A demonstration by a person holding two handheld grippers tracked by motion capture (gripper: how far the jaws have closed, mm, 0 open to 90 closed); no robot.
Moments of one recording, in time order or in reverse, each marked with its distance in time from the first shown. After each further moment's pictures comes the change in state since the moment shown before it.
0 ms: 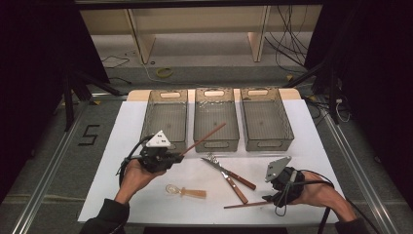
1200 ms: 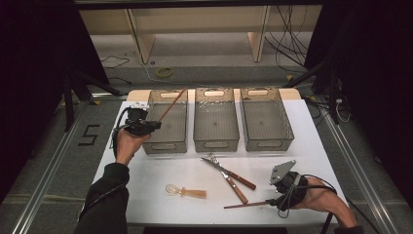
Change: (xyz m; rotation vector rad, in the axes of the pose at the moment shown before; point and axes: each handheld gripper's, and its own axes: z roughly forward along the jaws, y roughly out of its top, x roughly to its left) left arm 0.118 0.015 0.016 -0.006 0.265 -0.301; right arm -0.001 -0.021 0.014 -0.002 0.011 0.062
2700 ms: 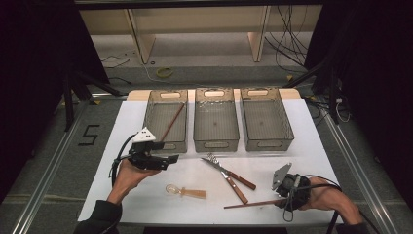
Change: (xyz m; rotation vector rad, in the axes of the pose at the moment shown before) left arm -0.074 -0.064 -0.048 -0.085 -0.253 0.150; right arm -0.002 -0.007 0.001 0.176 0.035 -0.084
